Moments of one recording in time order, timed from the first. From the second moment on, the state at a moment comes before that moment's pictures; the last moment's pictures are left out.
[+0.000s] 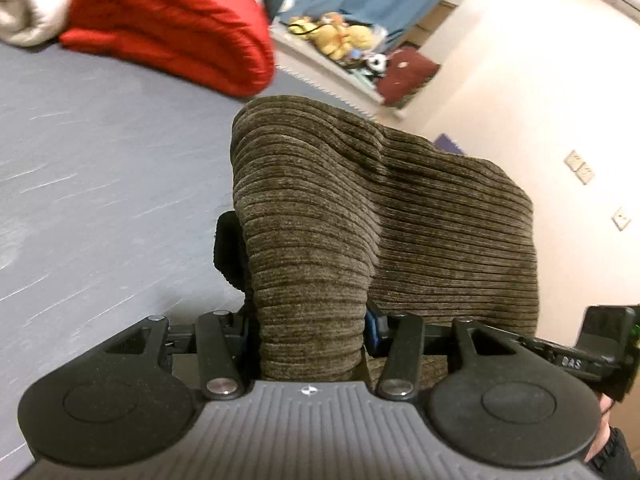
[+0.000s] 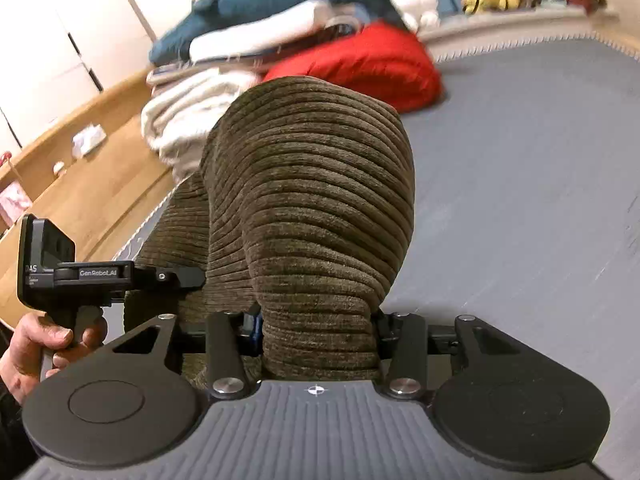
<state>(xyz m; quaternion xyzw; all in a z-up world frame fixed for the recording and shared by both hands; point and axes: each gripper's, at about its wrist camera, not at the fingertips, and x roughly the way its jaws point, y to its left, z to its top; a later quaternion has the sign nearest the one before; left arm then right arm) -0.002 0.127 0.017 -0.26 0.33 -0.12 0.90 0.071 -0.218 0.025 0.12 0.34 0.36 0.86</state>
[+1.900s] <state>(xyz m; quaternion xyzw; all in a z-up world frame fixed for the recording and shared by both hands) 0.032 0.005 -0.055 0.08 0.45 -0.02 0.89 0.256 -0.197 -0.082 0.04 0.37 0.09 0.92</state>
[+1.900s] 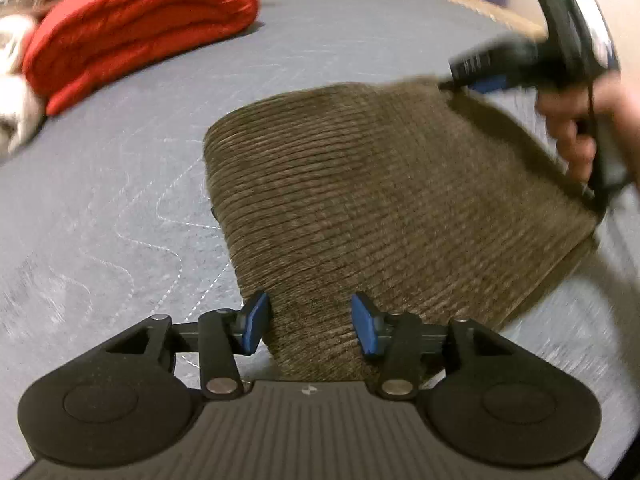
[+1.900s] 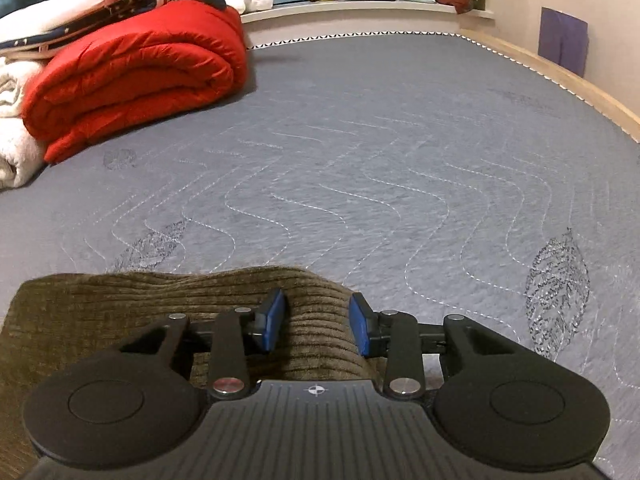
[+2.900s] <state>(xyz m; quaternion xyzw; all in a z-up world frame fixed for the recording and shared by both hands) -0.081 -0.015 0.043 0.05 0.29 -0.02 0.96 0.030 -0.222 0.032 0.00 0.31 0.19 0.93</state>
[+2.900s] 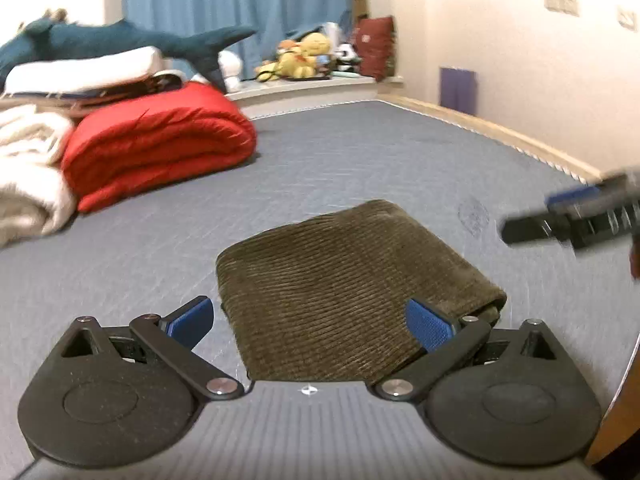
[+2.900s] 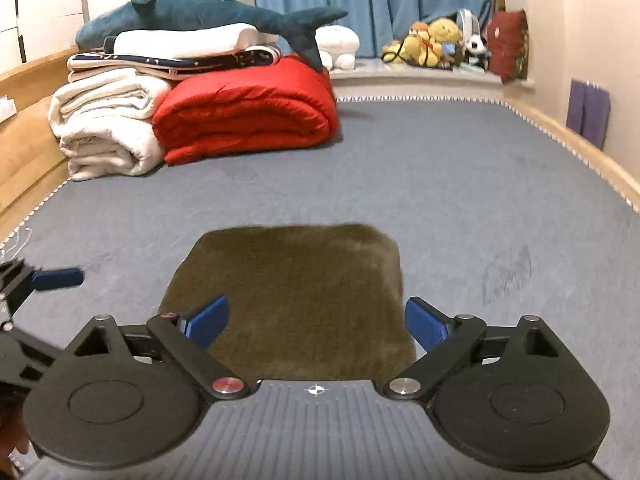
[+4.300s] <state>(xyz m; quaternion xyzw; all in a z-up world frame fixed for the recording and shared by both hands) -0.058 -0.025 -0.009 -0.06 0.42 0.08 0.90 0.030 -0.222 -0.020 -0.04 0.36 0.17 0.92</state>
